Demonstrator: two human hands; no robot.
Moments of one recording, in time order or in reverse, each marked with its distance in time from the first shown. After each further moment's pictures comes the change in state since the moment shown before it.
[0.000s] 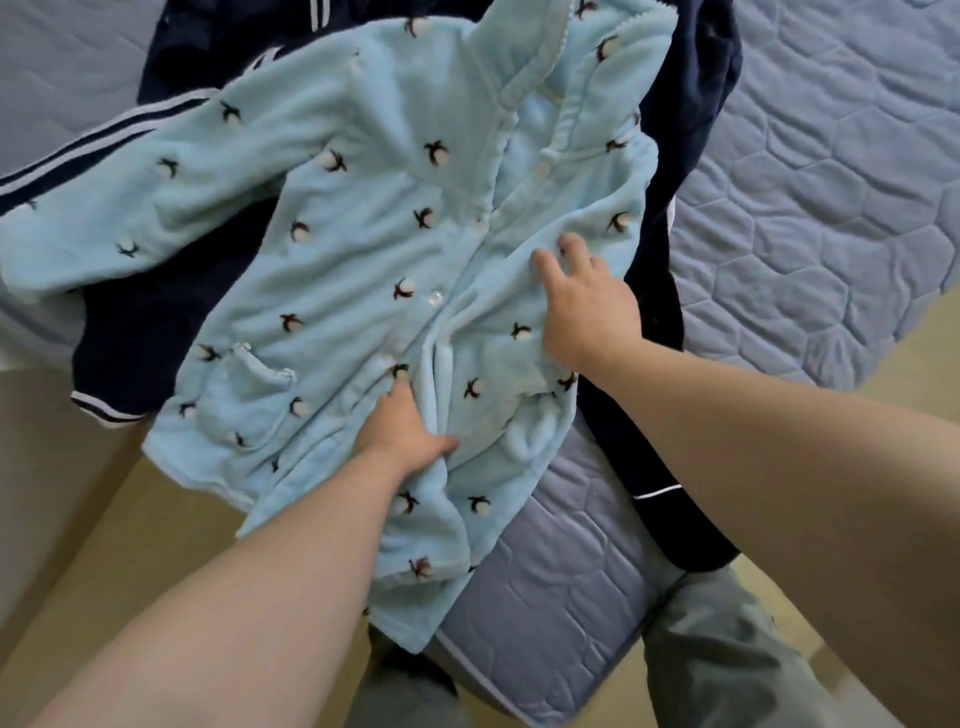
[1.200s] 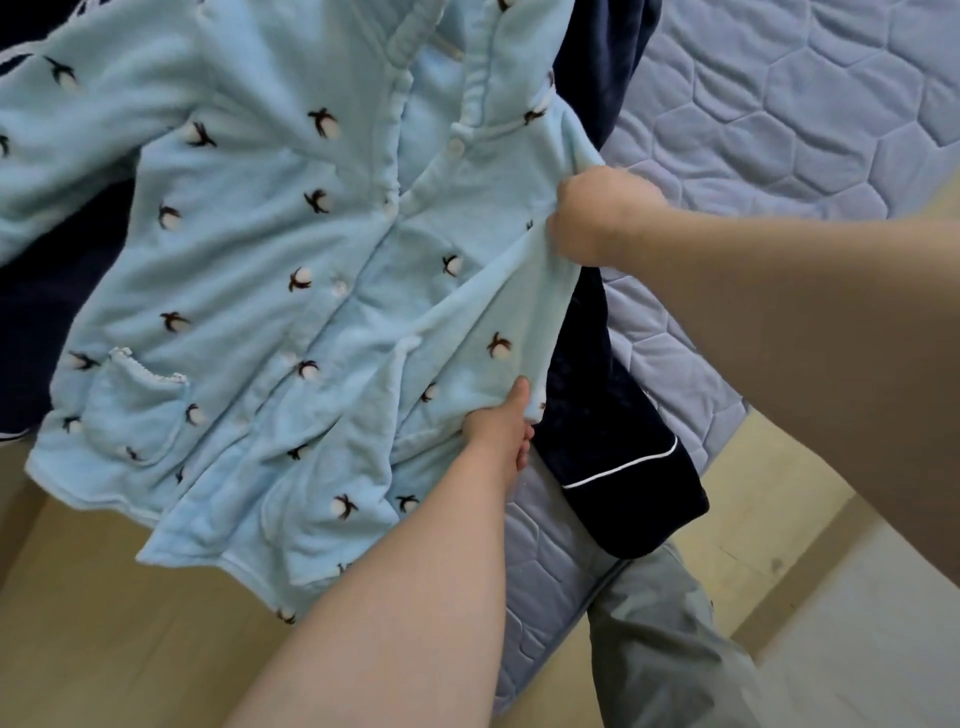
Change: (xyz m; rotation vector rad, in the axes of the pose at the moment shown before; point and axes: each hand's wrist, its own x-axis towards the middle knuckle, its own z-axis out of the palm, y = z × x) left_hand -0.026 0.165 0.119 -1.043 -0.369 -0.538; right_hand 0.059 0.116 -0.042 -0.146 -0.276 0.100
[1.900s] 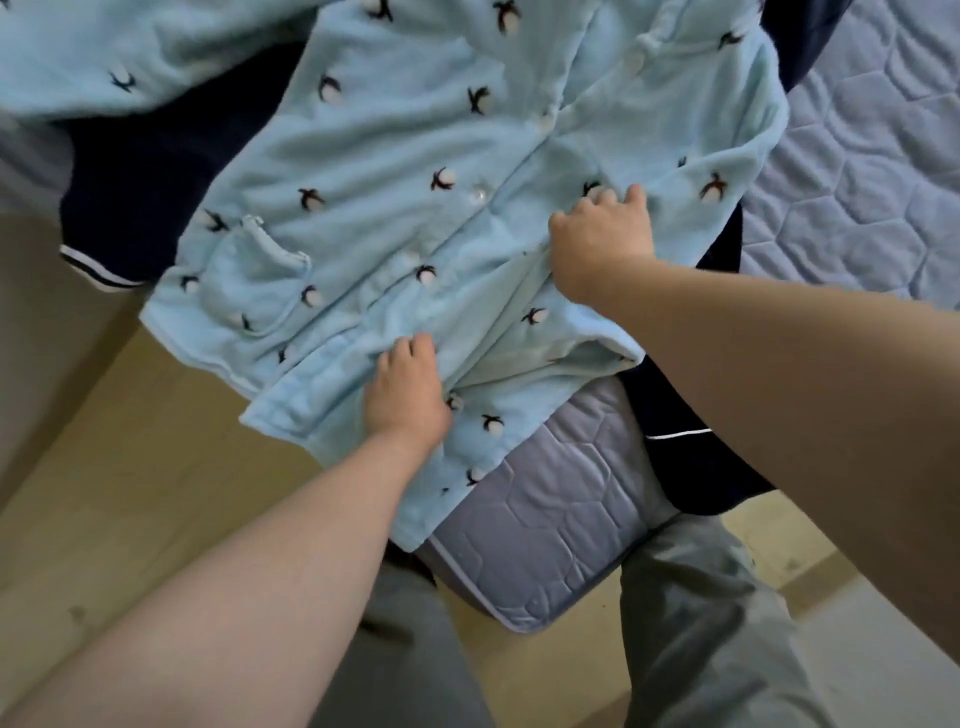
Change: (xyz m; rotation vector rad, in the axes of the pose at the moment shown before) left_hand -0.007 -0.036 -0.207 1.153 0.592 0.688; right_hand -0.054 -0.158 0.045 -0.354 0.038 -0.212
